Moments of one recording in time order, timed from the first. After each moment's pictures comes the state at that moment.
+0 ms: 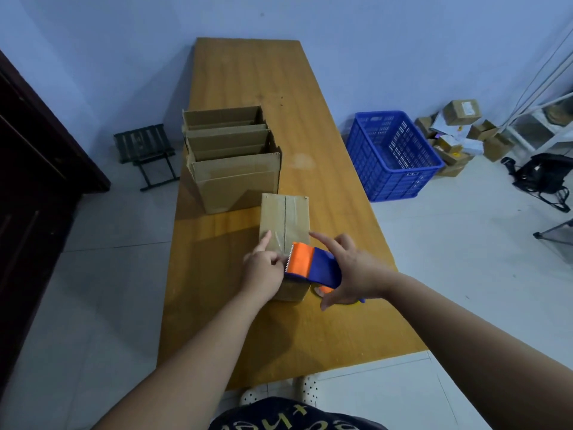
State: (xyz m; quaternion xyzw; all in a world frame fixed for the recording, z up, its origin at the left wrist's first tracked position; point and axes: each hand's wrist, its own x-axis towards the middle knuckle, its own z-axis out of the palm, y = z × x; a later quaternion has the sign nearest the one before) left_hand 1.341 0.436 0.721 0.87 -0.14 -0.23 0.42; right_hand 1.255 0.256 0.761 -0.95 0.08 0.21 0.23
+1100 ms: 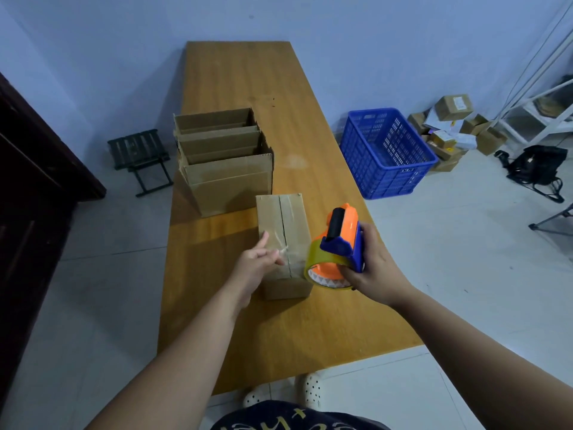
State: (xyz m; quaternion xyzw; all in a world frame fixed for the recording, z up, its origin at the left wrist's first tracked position) left_hand 1.345 0.448 0.741 0.73 -0.12 -0.36 0.57; right_hand 1.217 0.251 0.767 -0.89 0.09 -0.10 0.43
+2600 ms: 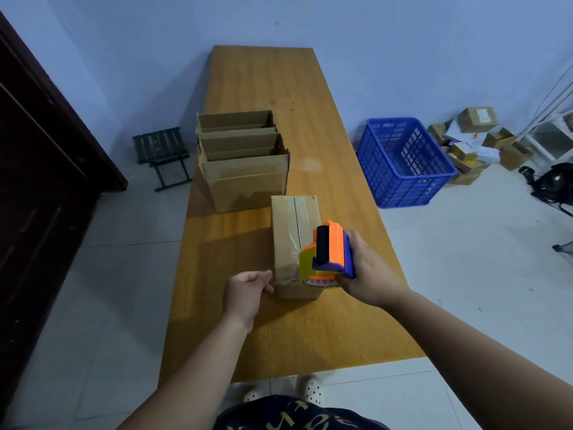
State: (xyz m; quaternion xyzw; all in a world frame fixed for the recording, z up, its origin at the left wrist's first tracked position) left_hand 1.307 0.475 0.726 0.76 0.09 -0.27 0.59; right_hand 1.233 0.260 0.766 -0.93 0.05 -0.01 0.37
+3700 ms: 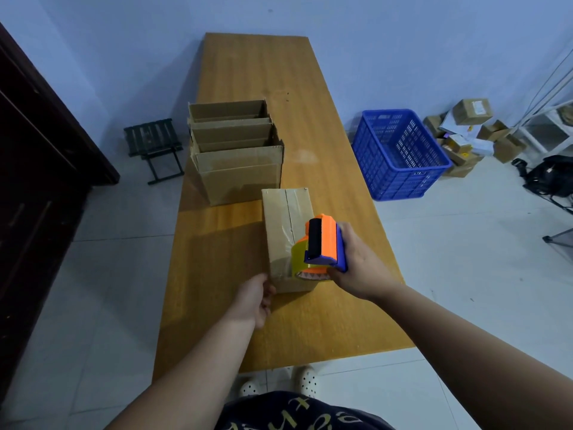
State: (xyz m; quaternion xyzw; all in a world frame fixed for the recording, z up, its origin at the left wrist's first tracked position) left_hand 1.302 0.455 0.709 0.60 0.30 -0.41 0.63; right_hand 1.233 0.266 0.762 -0.92 0.07 -0.01 0.38
